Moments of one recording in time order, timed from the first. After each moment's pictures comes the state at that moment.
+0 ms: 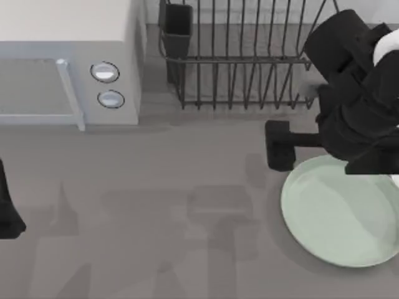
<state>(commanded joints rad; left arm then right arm) 0.00 0.00 0.00 0.00 0.00 0.00 0.55 1.64 1.24 -0.93 0.01 0.54</state>
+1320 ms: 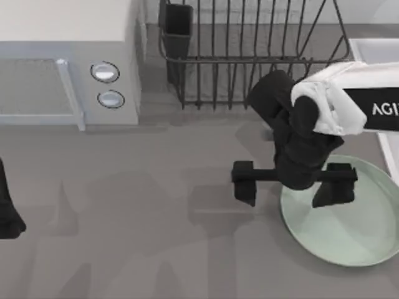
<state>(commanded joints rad) 0.00 0.00 0.00 0.00 0.00 0.00 0.58 2.07 1.28 -0.77 0.00 0.60</state>
